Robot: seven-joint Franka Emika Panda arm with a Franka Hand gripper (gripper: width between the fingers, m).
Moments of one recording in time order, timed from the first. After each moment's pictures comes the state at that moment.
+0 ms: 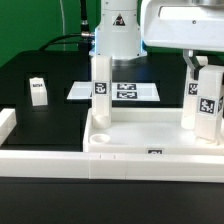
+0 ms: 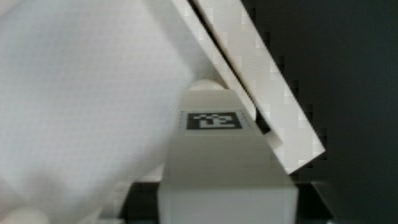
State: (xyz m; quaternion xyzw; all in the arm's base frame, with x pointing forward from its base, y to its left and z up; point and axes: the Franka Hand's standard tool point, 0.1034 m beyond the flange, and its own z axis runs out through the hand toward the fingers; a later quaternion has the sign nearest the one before) arm 0.622 0.096 0.122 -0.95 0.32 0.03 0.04
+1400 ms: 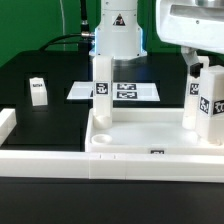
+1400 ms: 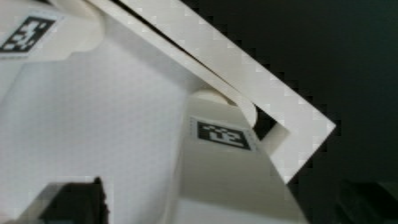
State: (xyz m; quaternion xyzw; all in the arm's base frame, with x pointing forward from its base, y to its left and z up) arm 0.621 0.103 0.120 -0.90 0.43 0.04 0.04
